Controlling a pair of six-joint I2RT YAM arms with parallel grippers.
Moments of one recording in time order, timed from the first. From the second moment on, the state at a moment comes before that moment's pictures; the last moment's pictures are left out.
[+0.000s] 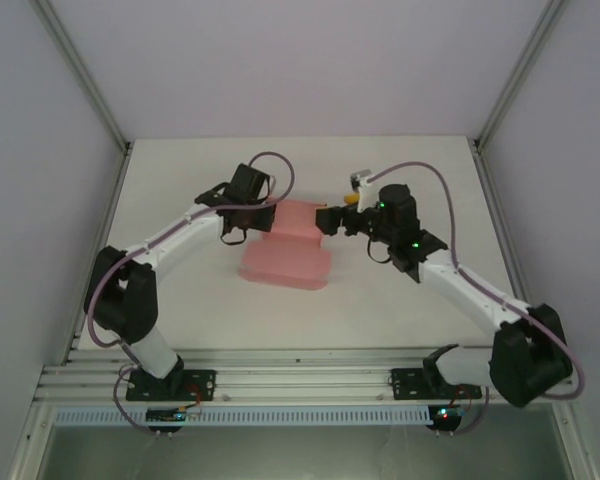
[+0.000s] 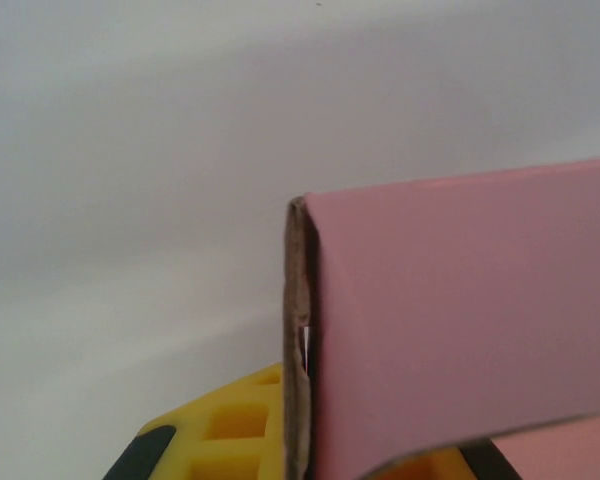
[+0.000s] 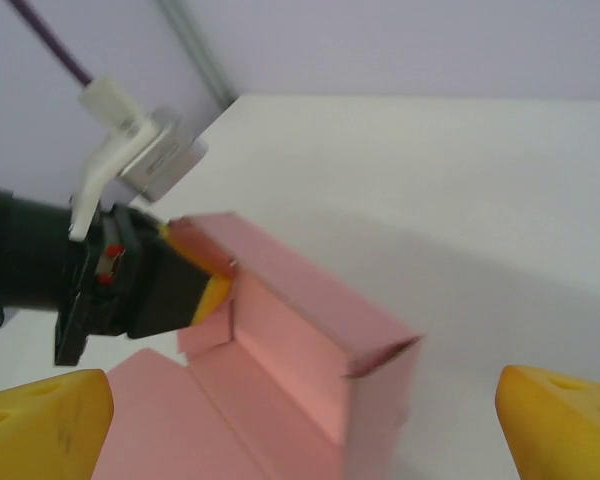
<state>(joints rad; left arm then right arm) -0.54 1.66 1.30 -0.58 -0.04 -0.16 0.46 1.23 0.85 0.06 -0.27 0.30</state>
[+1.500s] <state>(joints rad) -0.75 2.18 1.93 -1.09 -0.21 0.74 0.16 0.99 0.68 -0.47 -0.21 0.43</state>
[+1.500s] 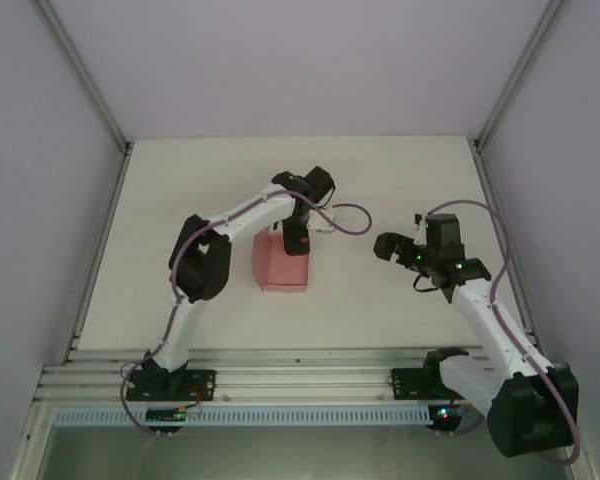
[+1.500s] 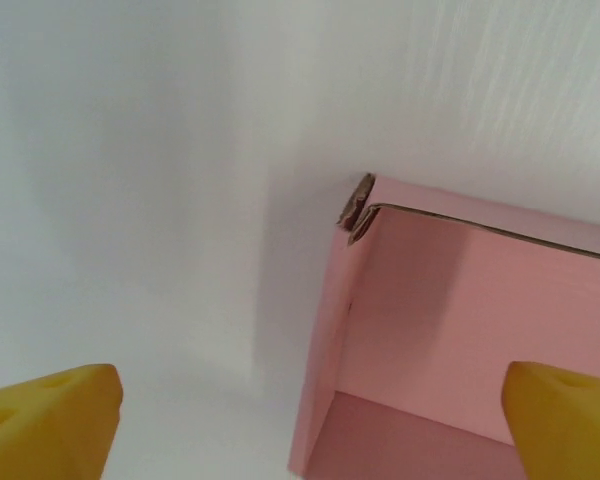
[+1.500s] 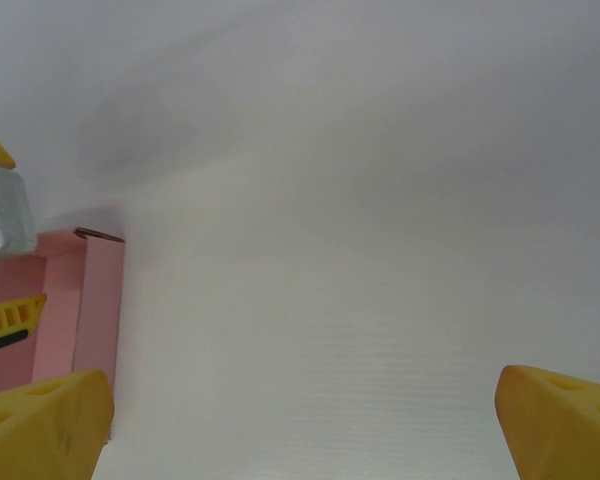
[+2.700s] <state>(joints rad) -0.26 1.22 1.02 -0.61 -0.07 -0.48 0.65 2.20 1.76 -0.77 -0.21 -0.24</state>
